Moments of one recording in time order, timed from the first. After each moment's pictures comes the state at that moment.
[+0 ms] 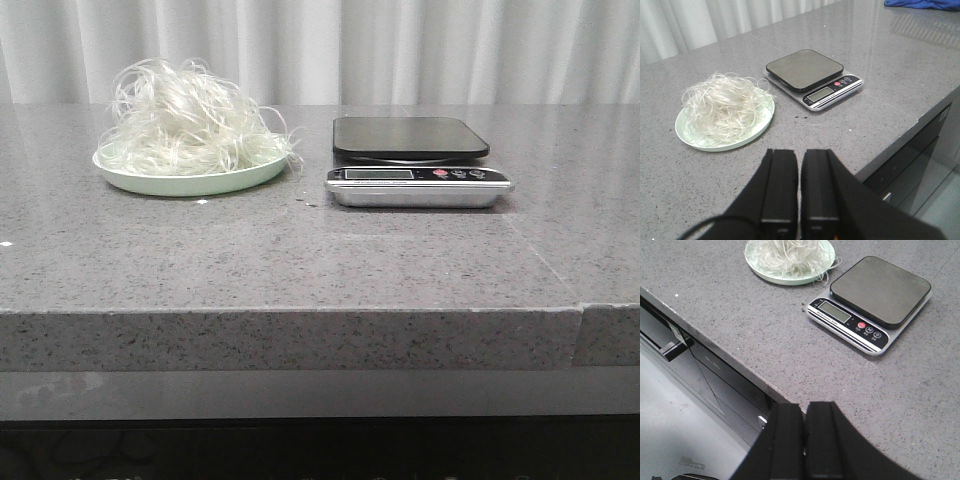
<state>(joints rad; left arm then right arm) -0.68 0.41 -0.71 0.00 0.68 0.08 0.60 0.54 -0.82 0.06 0.86 -0.05</state>
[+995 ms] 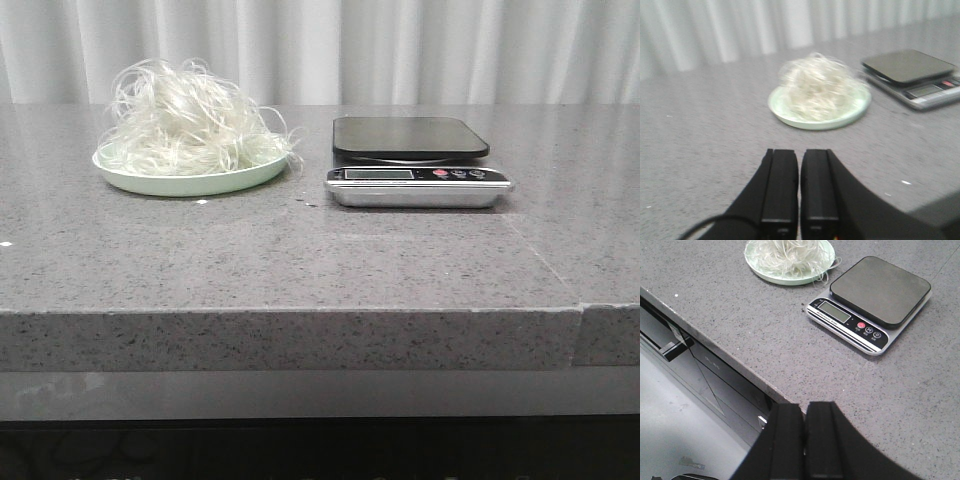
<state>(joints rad) -0.33 0.13 -0.26 0.03 0.32 0.08 0.60 0.54 -0.82 0.06 0.86 -0.05</state>
